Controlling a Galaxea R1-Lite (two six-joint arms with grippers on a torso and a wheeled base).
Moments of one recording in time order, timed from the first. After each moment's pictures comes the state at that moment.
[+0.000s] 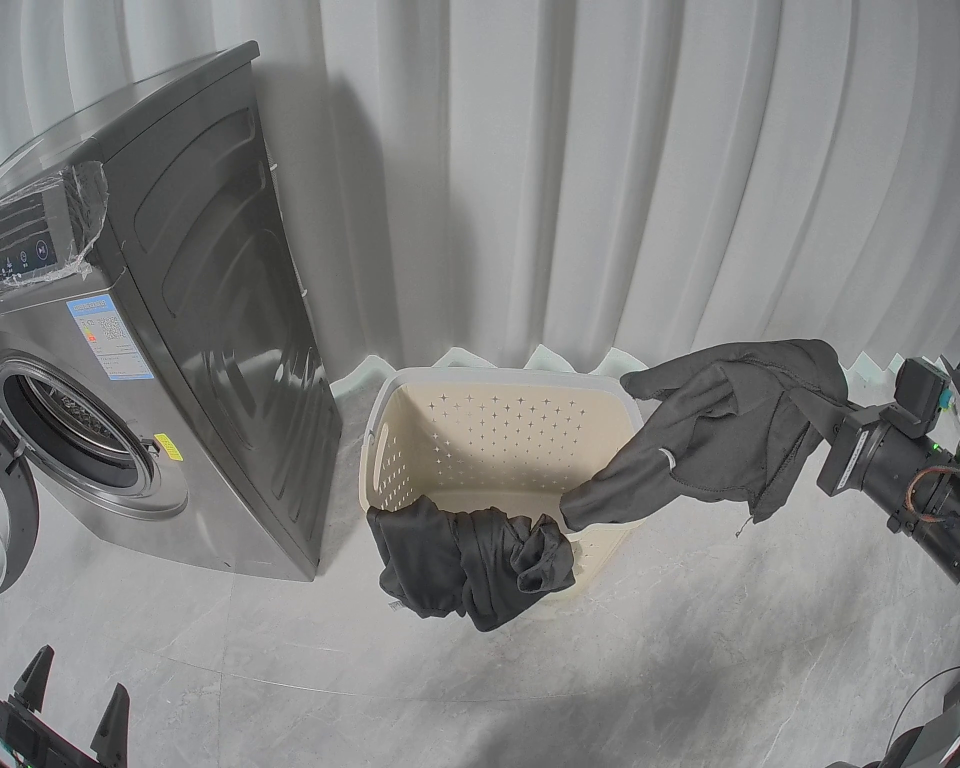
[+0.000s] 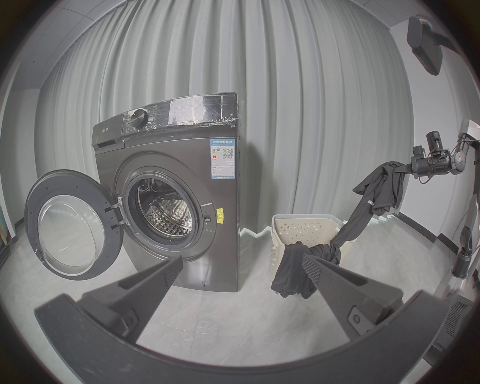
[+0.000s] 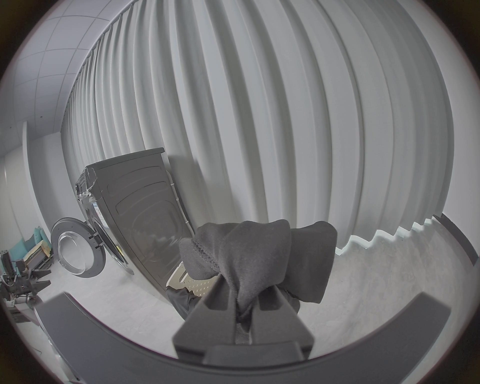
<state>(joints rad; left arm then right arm) 0.00 0.02 -0.02 0.00 0.00 -0.01 0.50 1.27 -0.47 -0.80 -0.21 0.11</state>
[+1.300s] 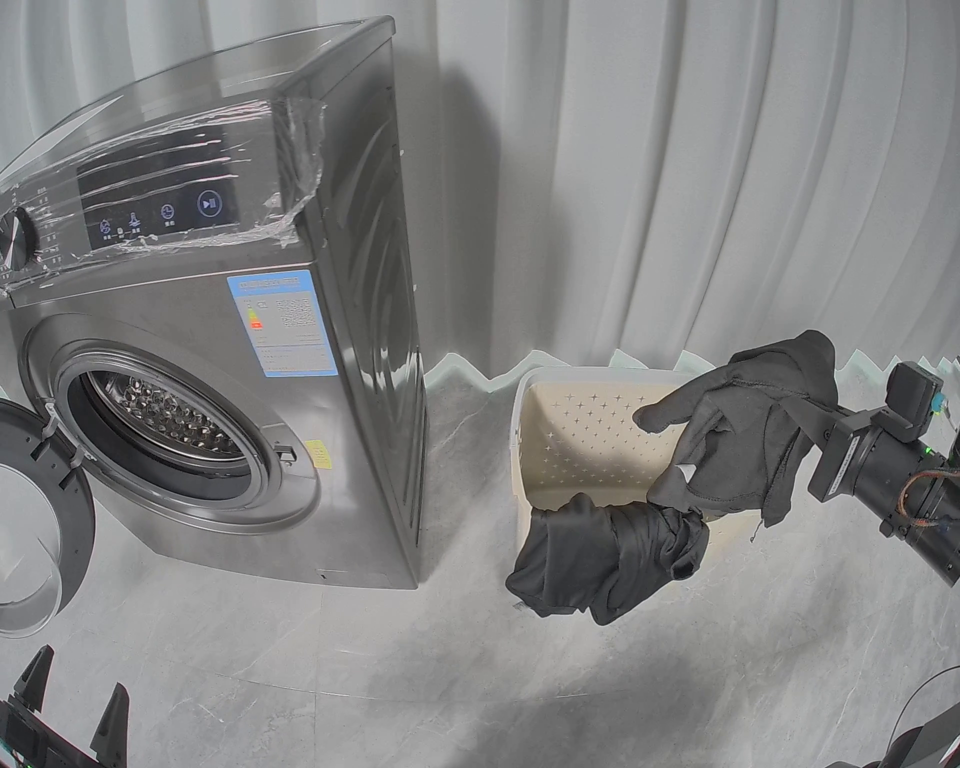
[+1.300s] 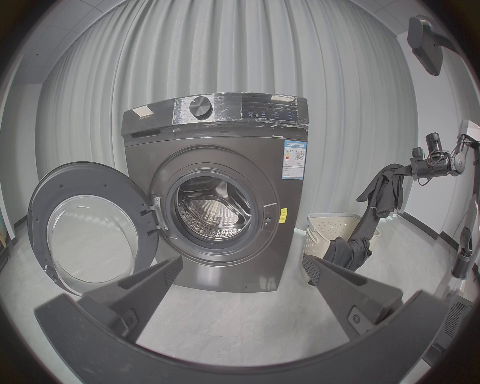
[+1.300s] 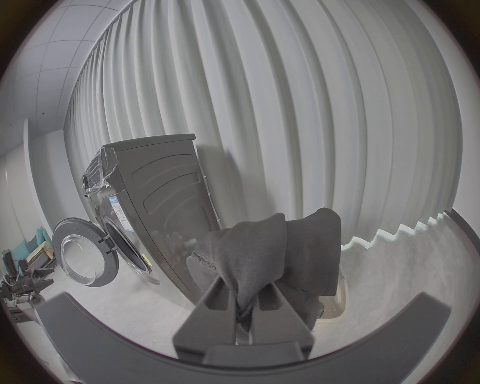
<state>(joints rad) 0.00 0.02 -0.02 0.00 0.00 -0.01 0.52 1.29 -0.47 -0.81 -0.19 0.11</state>
